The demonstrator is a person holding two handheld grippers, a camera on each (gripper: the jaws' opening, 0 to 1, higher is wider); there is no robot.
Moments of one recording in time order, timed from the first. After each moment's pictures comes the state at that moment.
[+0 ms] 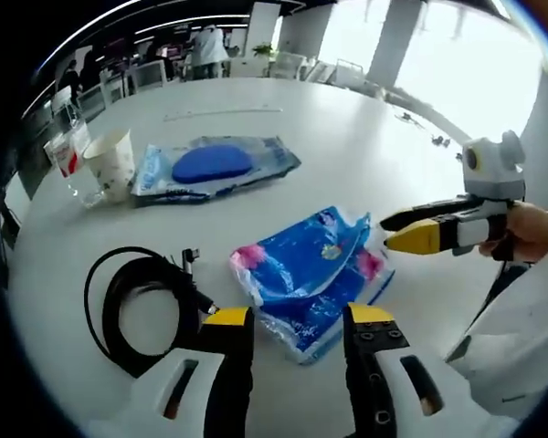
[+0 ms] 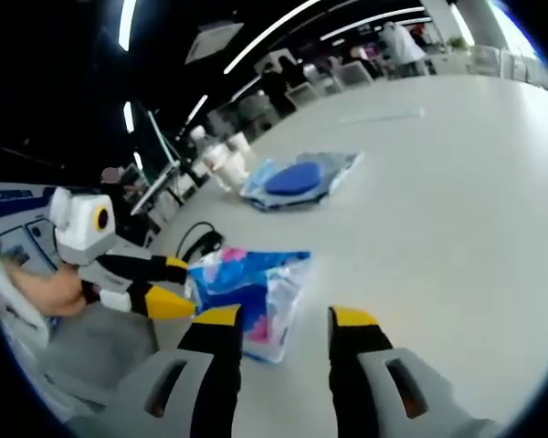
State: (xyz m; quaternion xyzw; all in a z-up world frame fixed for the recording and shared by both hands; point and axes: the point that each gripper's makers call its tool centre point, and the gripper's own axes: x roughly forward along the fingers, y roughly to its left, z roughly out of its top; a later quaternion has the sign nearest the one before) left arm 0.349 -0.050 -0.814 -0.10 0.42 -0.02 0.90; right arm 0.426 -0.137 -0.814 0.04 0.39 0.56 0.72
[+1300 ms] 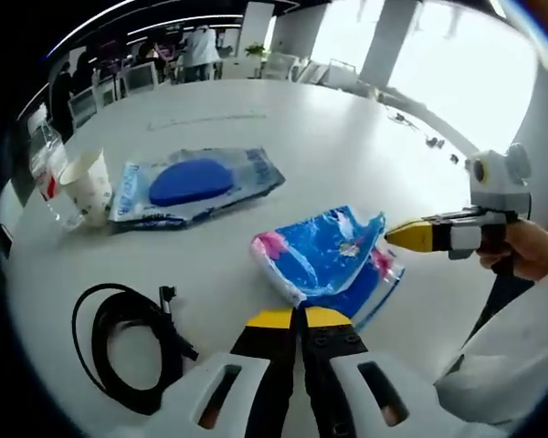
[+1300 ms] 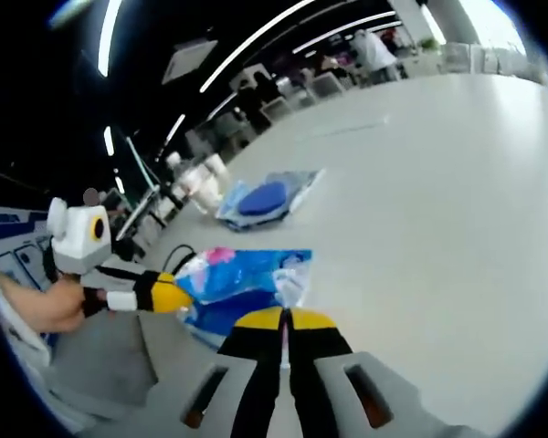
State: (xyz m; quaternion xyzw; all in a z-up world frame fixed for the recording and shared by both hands) left arm 0.385 -0.065 -0.805 -0.10 0.41 -0.04 0.90; right arm 0.455 -0.164 -0.807 0.08 0.39 0.51 0.76
